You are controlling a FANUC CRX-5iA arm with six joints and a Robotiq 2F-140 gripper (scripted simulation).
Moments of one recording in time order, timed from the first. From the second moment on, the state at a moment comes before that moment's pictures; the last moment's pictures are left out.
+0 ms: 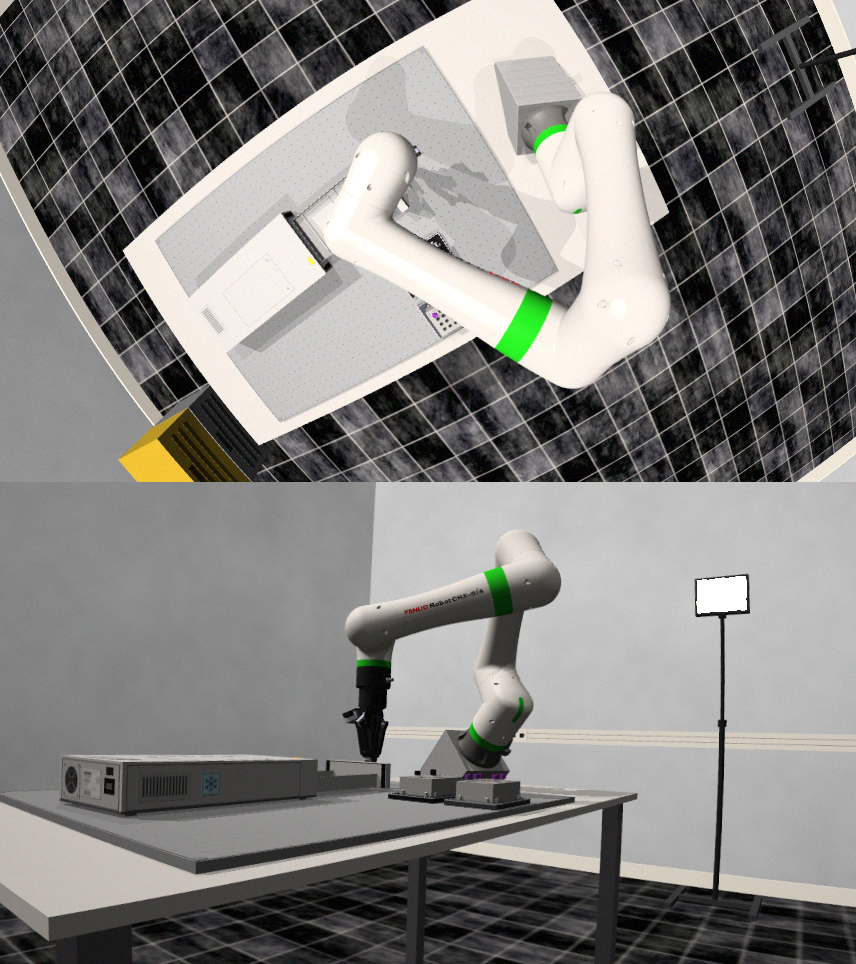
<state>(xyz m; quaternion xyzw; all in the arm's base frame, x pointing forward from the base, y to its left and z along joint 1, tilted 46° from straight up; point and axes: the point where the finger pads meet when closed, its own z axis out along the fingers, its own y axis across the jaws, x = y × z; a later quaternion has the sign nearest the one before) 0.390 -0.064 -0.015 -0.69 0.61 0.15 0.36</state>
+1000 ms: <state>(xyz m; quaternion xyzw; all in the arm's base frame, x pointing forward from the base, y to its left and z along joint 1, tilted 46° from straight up) 0.423 -0.064 -0.004 -0.69 0.61 0.15 0.36</state>
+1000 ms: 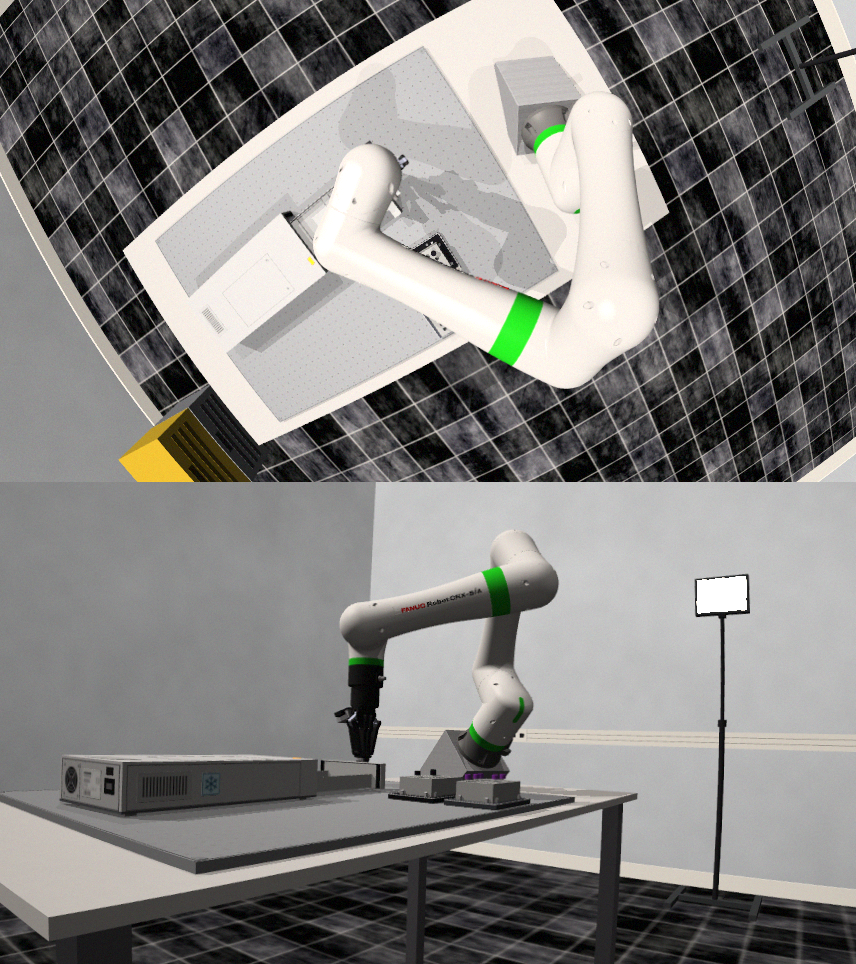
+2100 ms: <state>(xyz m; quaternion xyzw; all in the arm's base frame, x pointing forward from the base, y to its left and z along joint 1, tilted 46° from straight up) 0.459 -0.064 0.008 -0.69 0.61 0.15 0.36</state>
